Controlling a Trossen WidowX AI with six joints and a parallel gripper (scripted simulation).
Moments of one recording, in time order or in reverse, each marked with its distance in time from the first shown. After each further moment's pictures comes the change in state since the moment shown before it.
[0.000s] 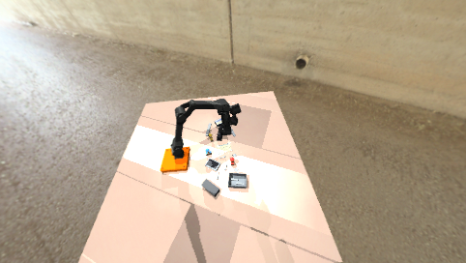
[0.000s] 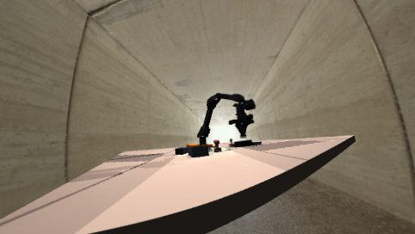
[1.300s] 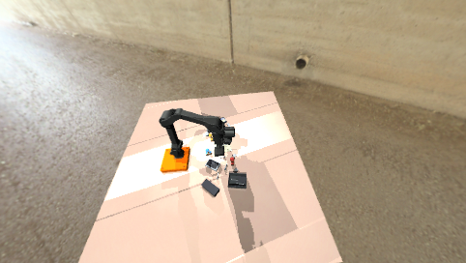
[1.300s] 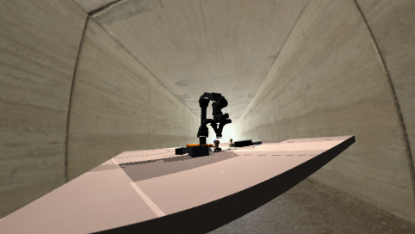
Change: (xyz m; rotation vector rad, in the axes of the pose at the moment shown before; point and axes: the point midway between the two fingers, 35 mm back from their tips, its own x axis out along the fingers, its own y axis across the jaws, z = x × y) arm -0.013 -0.159 -0.053 0.001 0.007 -0.020
